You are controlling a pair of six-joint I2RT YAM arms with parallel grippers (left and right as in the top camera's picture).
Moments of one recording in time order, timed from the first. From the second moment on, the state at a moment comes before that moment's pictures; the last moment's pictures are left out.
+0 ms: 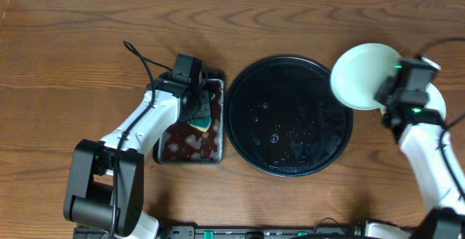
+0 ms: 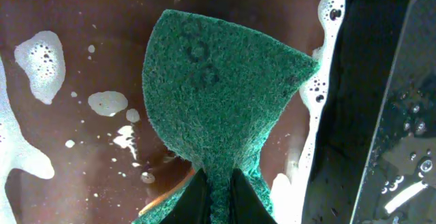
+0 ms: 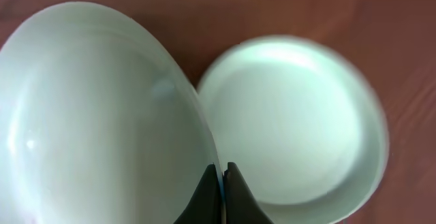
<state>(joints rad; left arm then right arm) -0.27 1.71 1.04 -0.63 0.10 -0.38 -0.20 1.42 0.87 -0.33 0.25 0.43</state>
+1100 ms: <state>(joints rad) -0.27 1.71 1.04 -0.63 0.10 -0.38 -0.65 1.61 0.87 -0.36 -0.09 0.74</state>
